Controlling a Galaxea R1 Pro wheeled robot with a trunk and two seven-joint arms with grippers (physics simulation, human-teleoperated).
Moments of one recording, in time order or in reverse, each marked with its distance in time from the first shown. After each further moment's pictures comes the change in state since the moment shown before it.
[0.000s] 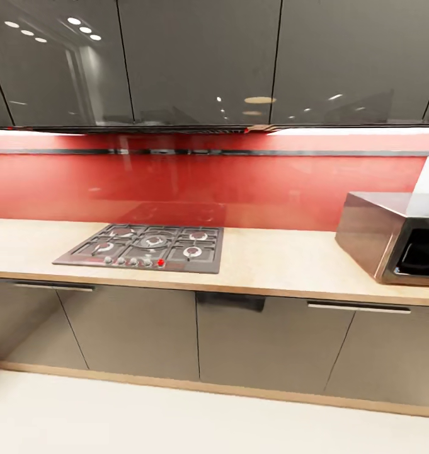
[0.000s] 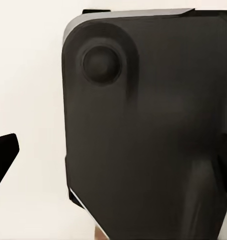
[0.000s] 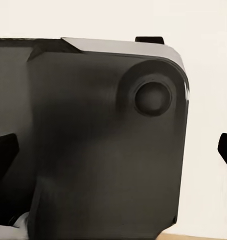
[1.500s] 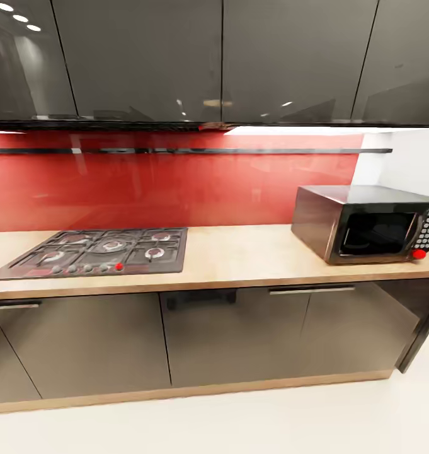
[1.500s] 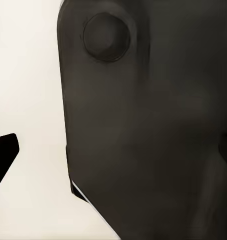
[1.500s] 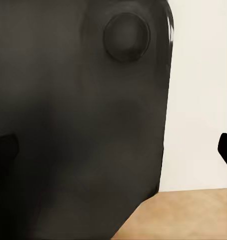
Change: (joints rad) left arm 0.005 0.007 -0.002 0.022 -0.016 0.056 0.001; right arm 0.012 -0.041 -0.002 0.113 -0.002 -0.003 0.003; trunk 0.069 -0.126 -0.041
